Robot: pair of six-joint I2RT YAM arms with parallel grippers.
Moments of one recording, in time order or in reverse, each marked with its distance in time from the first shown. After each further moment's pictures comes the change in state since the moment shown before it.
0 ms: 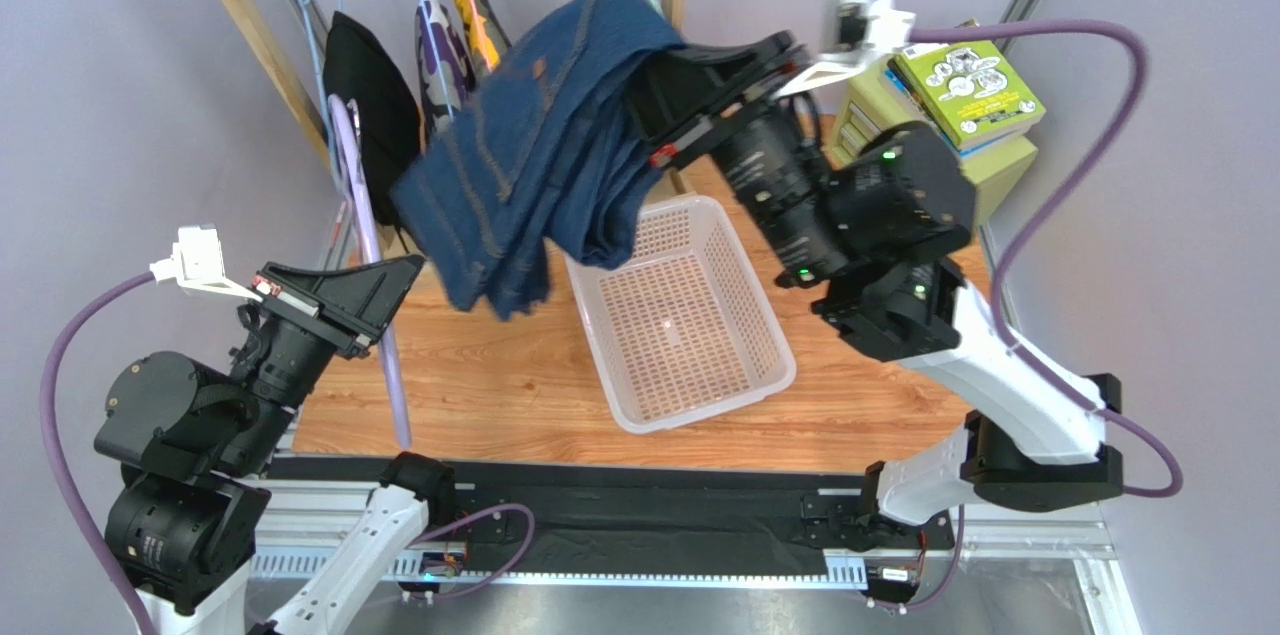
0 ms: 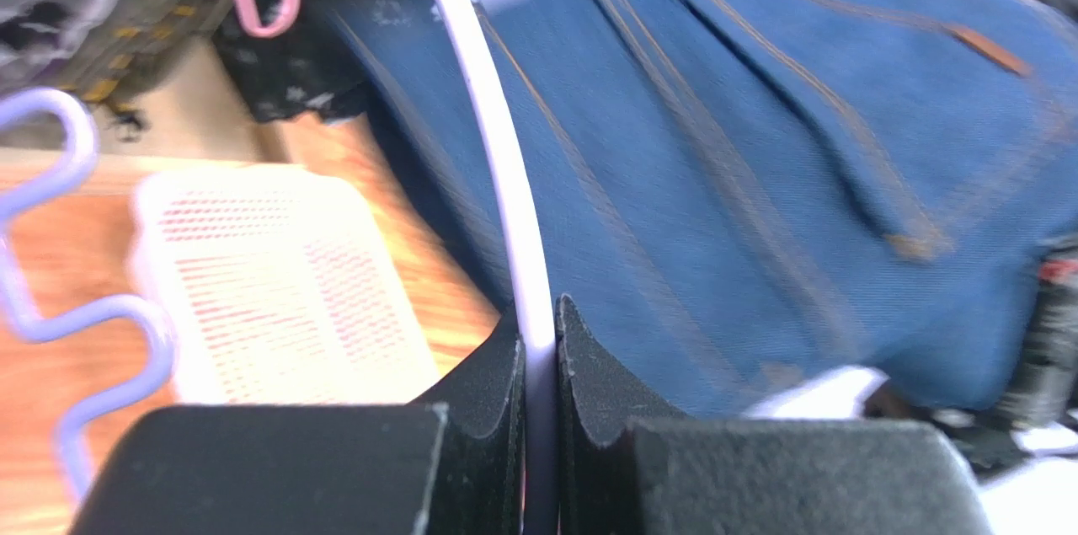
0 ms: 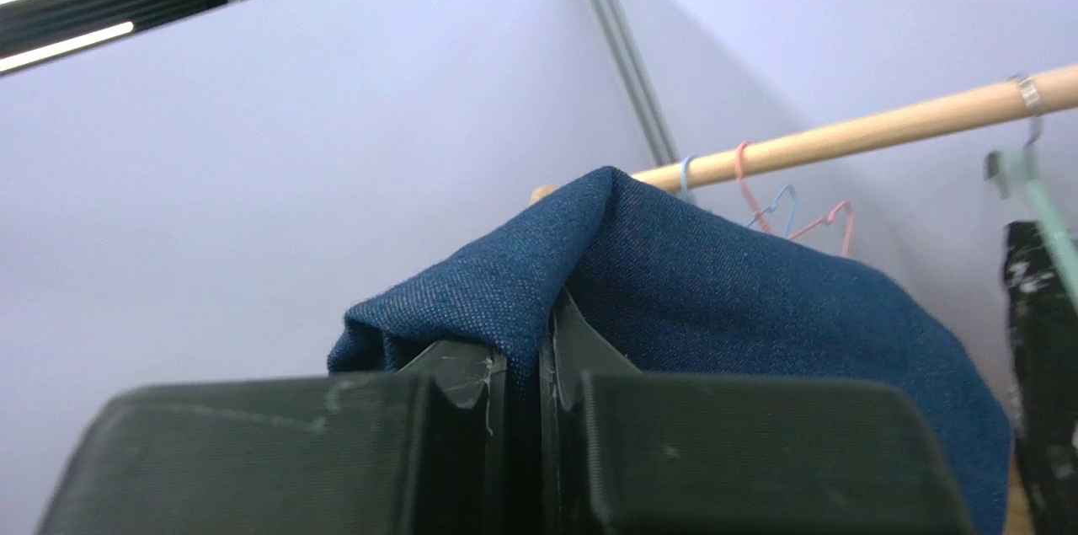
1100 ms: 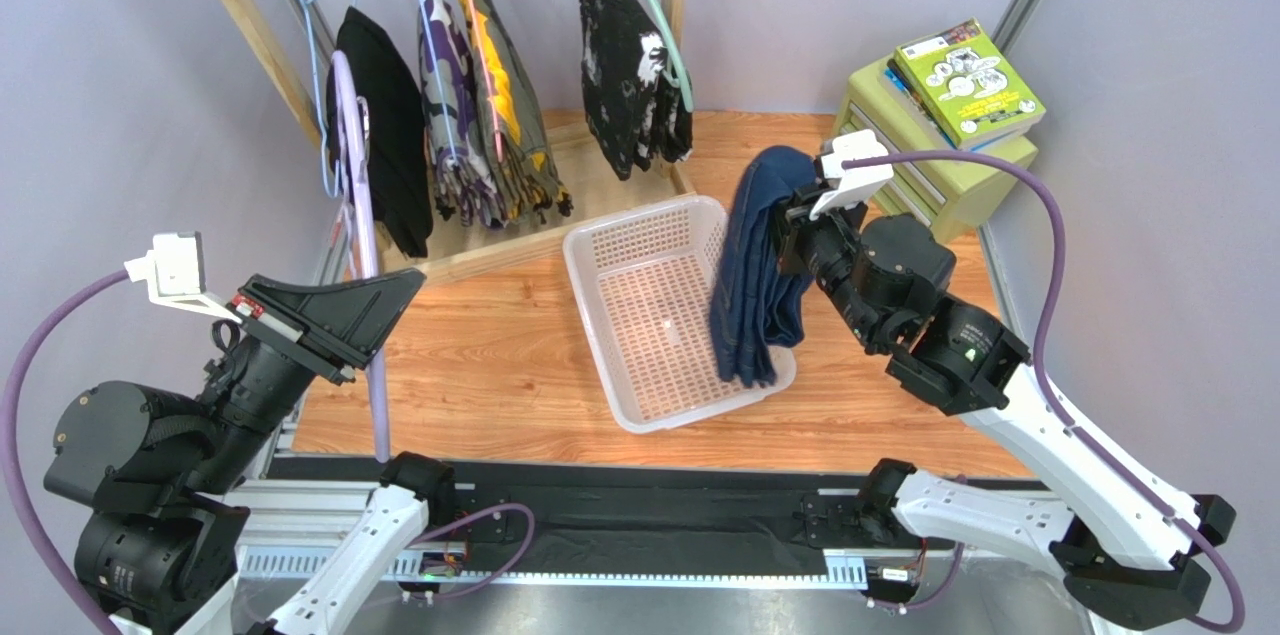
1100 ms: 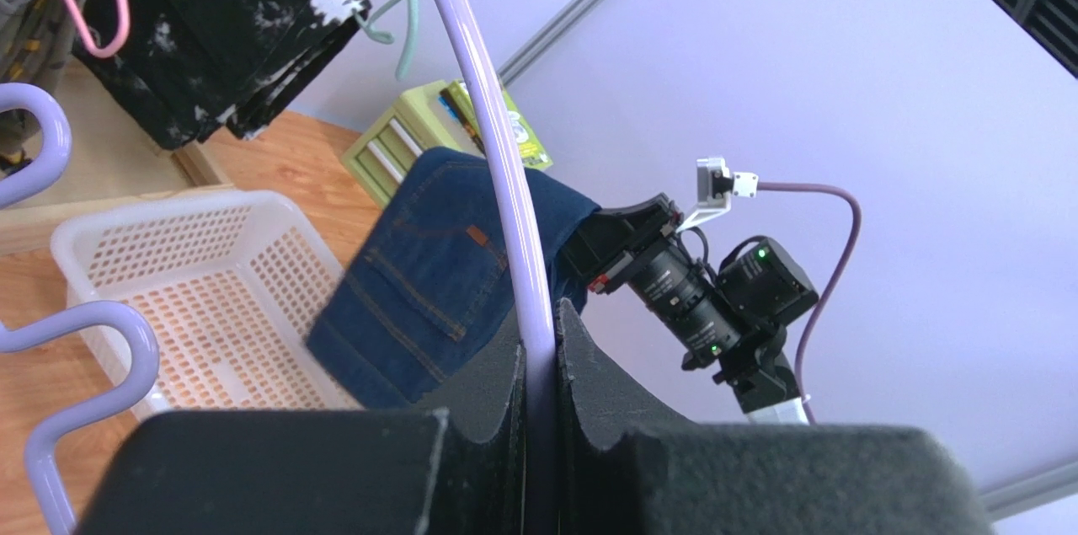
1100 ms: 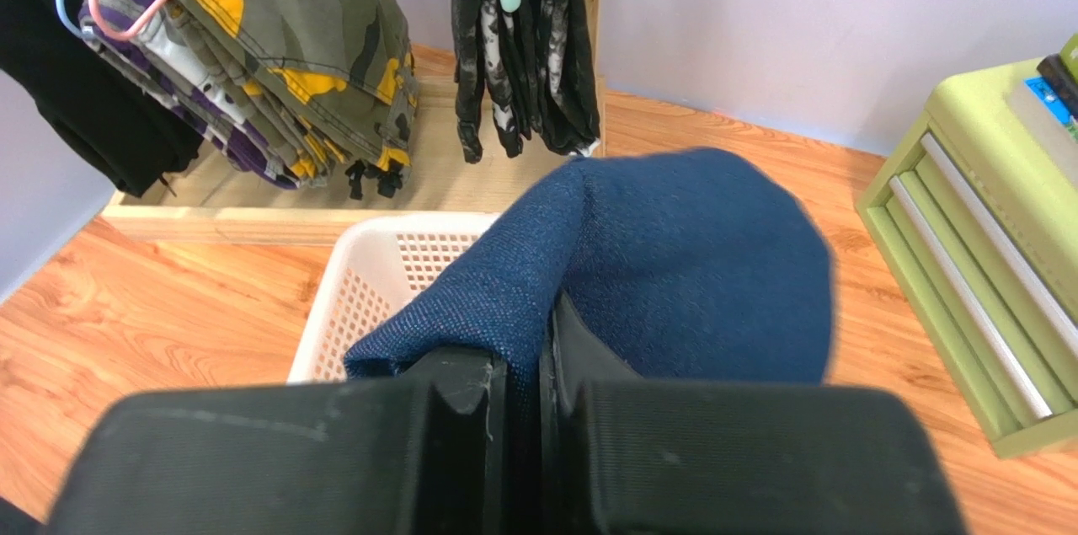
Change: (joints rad) left arm 0.000 0.007 0.089 0.013 0.146 0.077; right arm -0.361 -0.516 -0.812 -0.391 0.040 -0.122
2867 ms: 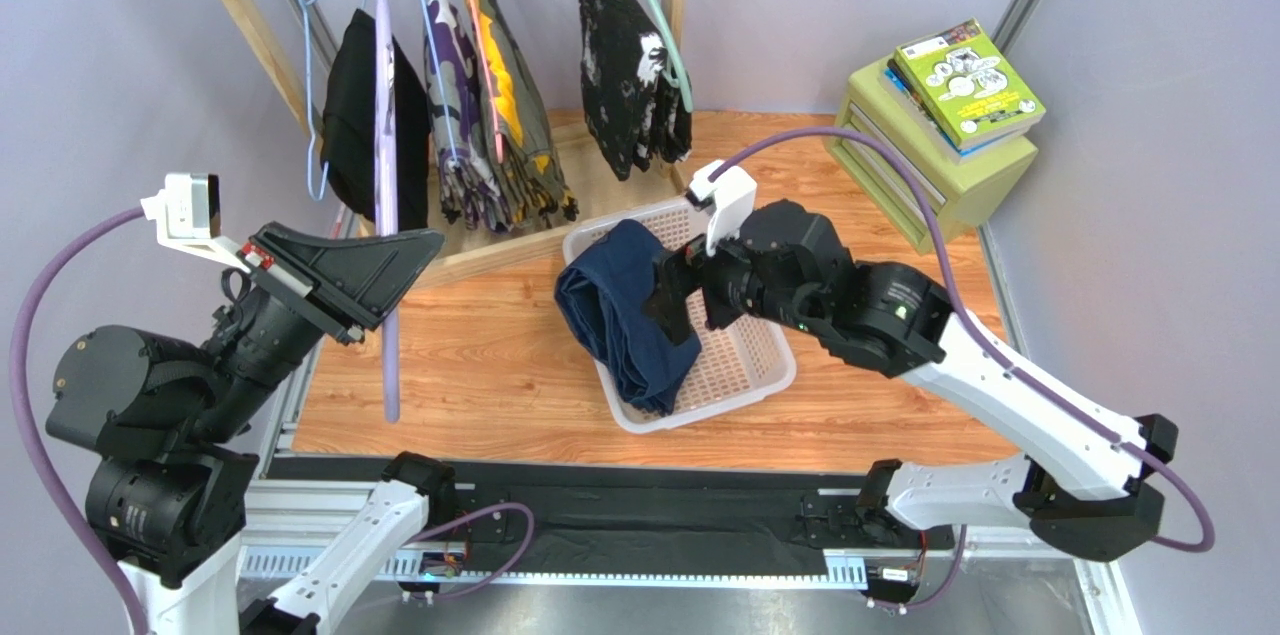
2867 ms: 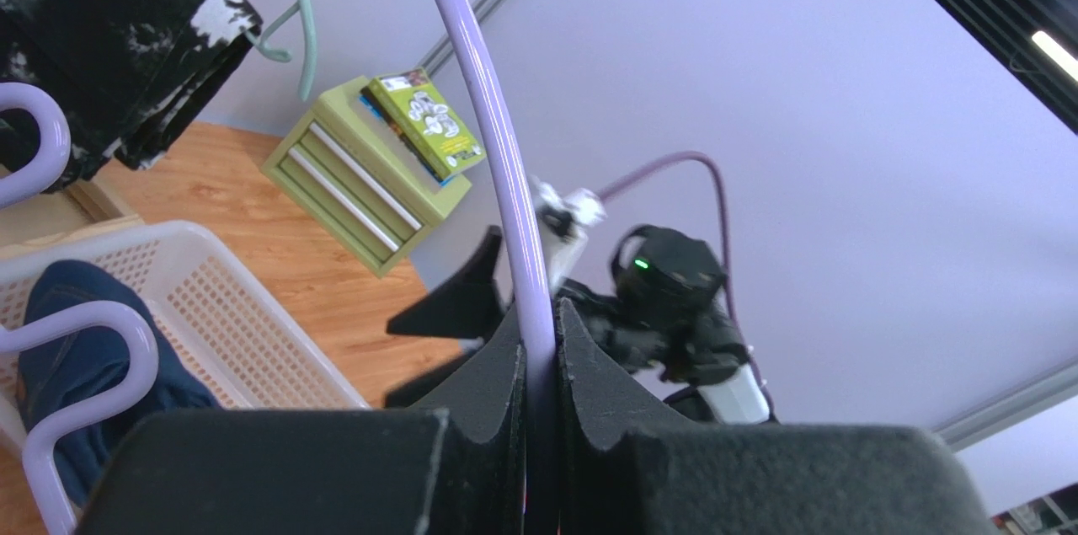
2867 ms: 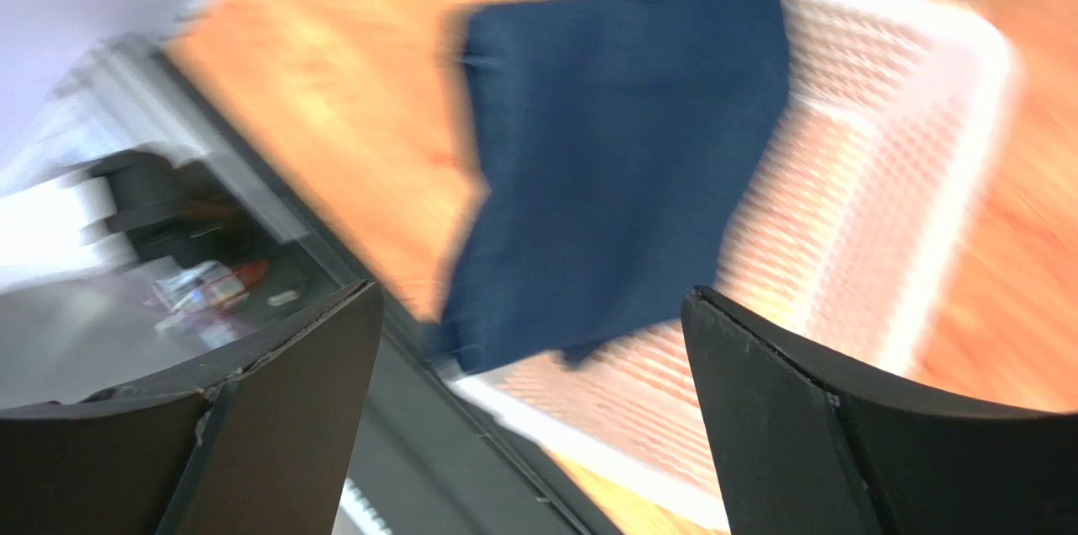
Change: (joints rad) left arm 0.000 0.123 0.067 0.124 0.123 -0.031; right arm 0.133 0.256 0.218 -0.390 -0.350 0.210
